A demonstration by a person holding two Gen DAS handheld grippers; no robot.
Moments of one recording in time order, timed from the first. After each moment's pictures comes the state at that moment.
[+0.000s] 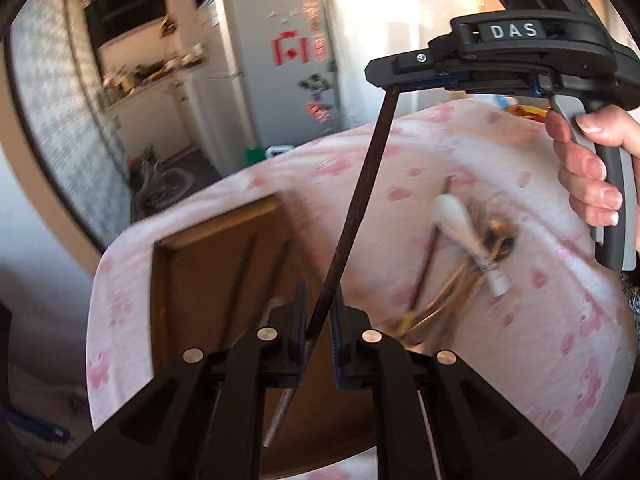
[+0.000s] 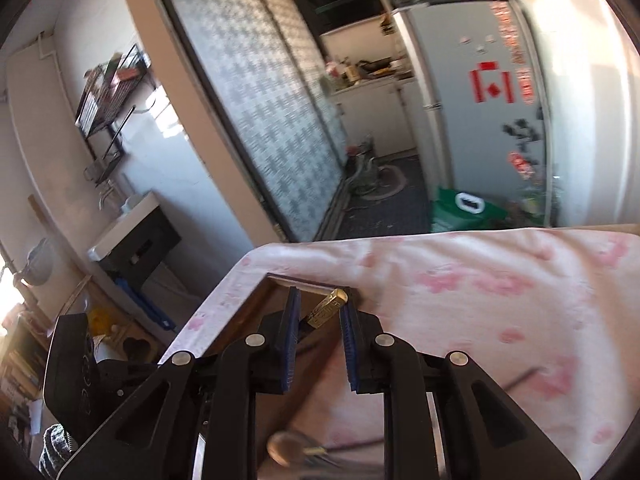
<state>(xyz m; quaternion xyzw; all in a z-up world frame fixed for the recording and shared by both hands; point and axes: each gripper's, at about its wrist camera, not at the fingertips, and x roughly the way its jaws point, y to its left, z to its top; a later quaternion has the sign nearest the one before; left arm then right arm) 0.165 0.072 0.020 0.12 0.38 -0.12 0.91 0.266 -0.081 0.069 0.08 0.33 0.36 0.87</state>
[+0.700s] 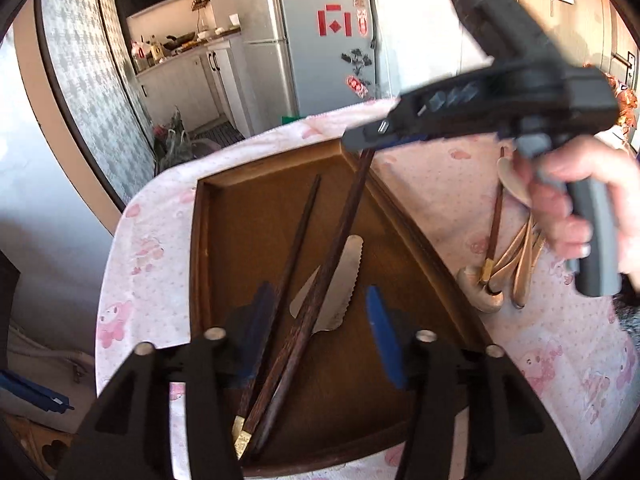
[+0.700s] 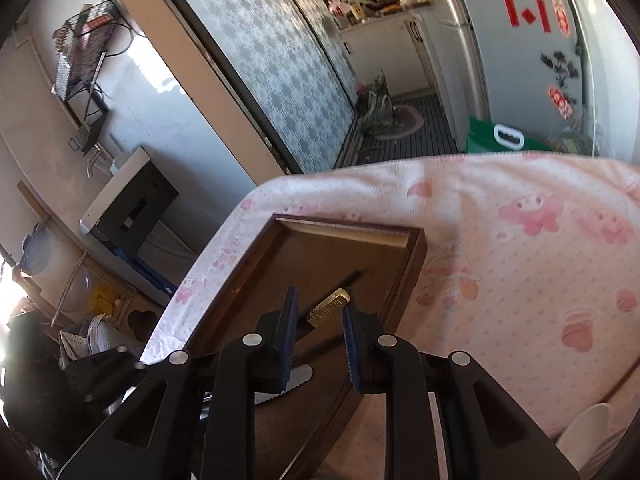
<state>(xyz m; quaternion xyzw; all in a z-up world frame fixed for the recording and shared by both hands) 0.157 0.120 -0.009 0.10 0.39 -0.08 0.91 0.298 0.000 -0.015 0.08 0.43 0.36 0.82</state>
